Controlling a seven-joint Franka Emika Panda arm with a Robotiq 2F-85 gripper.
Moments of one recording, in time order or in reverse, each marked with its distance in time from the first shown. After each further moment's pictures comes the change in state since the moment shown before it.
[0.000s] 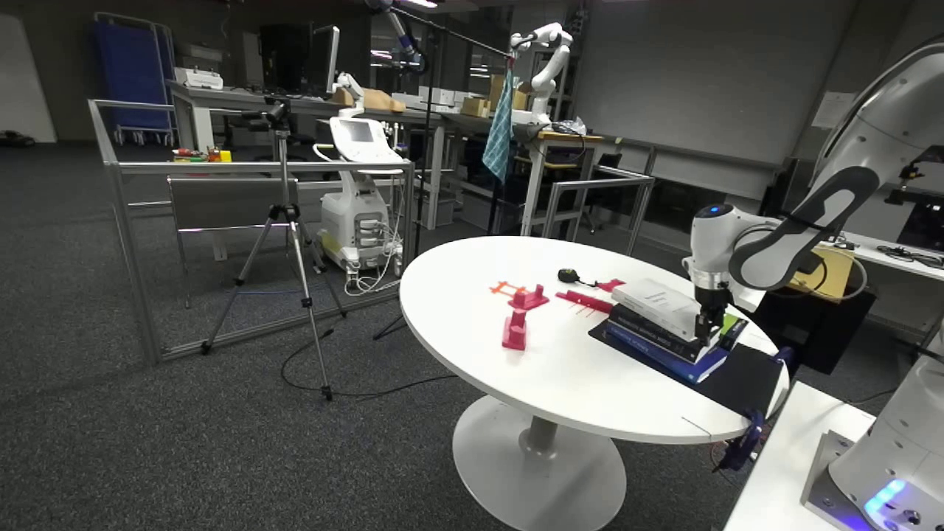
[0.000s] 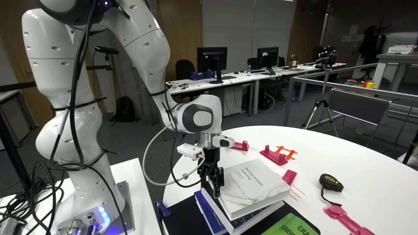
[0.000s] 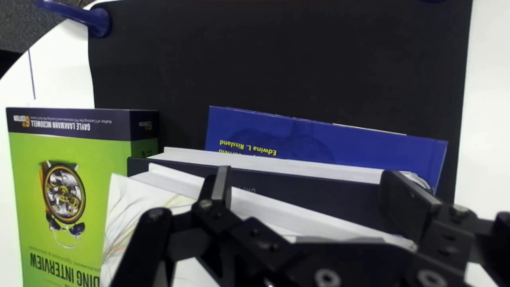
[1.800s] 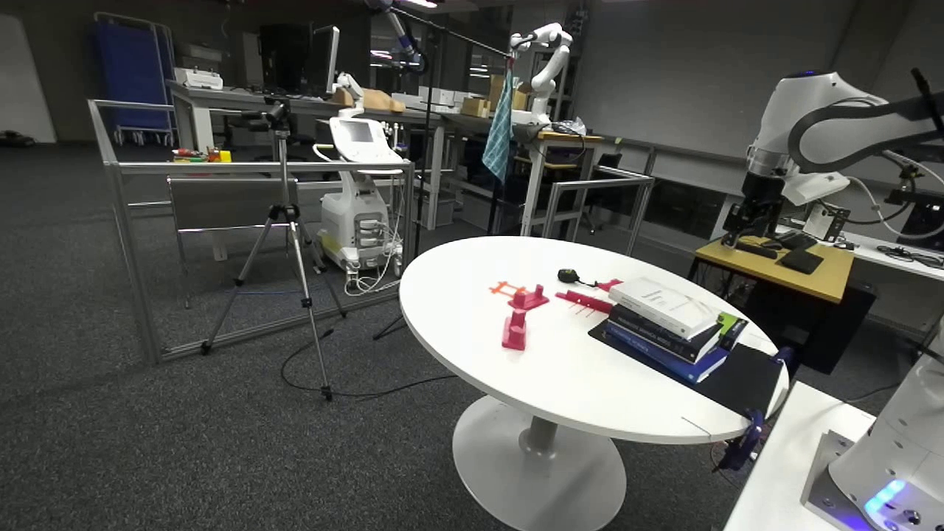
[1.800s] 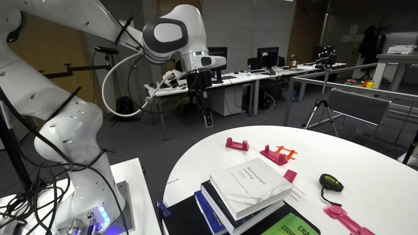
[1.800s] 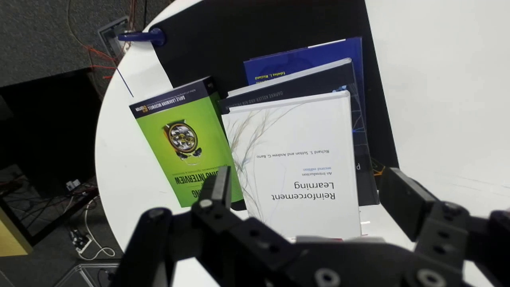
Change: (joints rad) arm -0.031 -0.670 0.106 0.073 0.327 -0.478 -0.012
